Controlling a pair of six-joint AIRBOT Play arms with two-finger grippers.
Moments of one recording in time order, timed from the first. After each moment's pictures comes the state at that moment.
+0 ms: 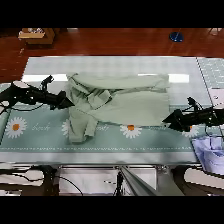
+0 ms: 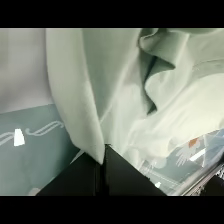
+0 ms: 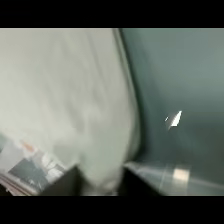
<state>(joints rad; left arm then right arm) 0.18 -1.56 1.00 0.73 -1.20 -1.16 -0.46 -1.41 0.66 -0.87 1.23 1.21</state>
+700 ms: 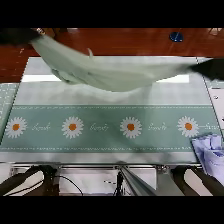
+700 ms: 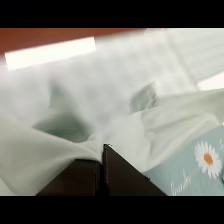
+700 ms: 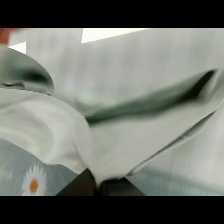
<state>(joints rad) 0.18 -1.16 1.67 0.64 -1.33 -1.14 -0.40 -0.96 1.23 -0.60 1.32 1.15</state>
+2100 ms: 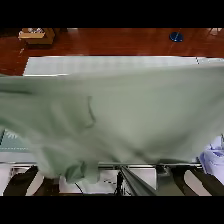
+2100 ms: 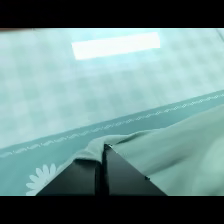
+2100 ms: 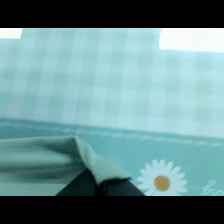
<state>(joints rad) 0.18 -0.67 1.56 0.99 -1.60 -1.44 -0.29 -0.96 1.87 -1.23 1.84 1.46</state>
